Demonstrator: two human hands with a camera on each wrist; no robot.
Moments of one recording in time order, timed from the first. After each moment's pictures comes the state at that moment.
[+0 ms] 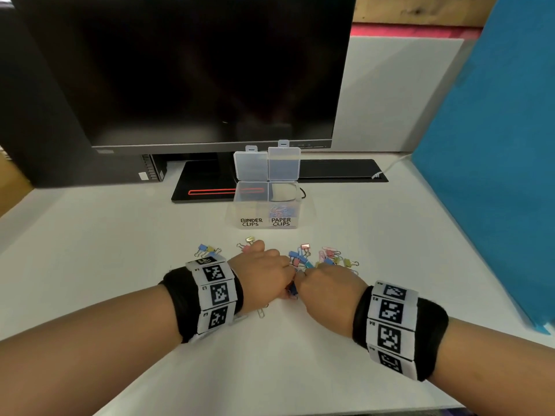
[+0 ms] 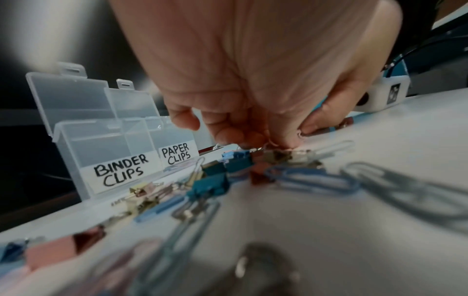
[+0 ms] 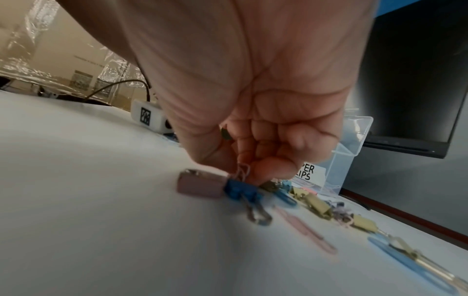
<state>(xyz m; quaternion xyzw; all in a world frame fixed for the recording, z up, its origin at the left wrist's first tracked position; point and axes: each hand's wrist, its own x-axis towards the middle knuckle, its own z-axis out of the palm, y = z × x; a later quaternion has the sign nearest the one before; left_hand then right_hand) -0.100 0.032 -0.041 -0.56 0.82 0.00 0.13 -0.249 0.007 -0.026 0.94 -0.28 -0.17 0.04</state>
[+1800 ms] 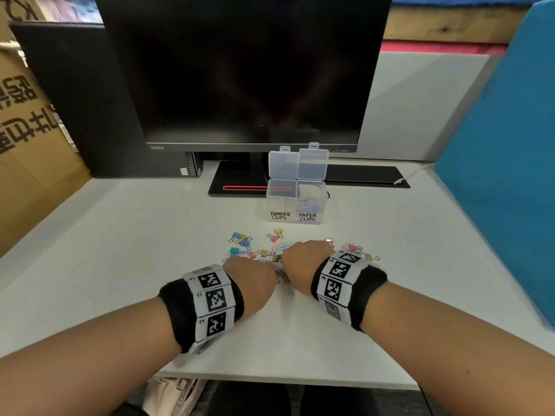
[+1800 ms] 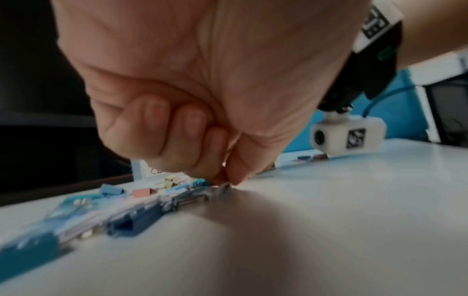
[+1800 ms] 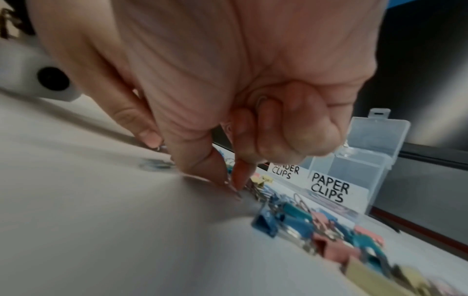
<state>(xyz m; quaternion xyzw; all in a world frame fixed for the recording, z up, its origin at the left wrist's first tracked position) -0.085 0.095 -0.033 -0.71 0.68 0.04 0.20 -0.179 0.029 -0.010 0.92 -0.32 -0.20 0.05</state>
